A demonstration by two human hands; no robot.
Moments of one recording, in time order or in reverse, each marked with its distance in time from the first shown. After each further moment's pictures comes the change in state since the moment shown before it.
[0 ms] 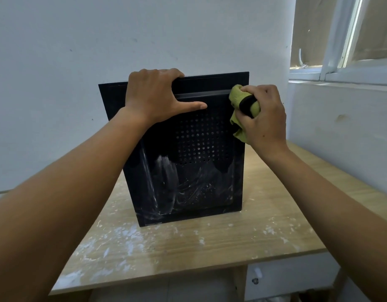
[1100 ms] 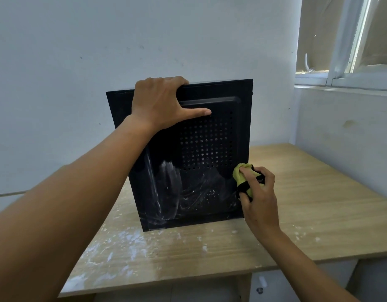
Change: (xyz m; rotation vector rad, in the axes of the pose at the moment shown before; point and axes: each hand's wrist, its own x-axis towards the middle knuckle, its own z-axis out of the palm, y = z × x) left_hand -0.001 0.001 0.000 0.014 -0.009 -0.010; right_hand -0.150 0.051 0.030 -0.044 -0.142 0.108
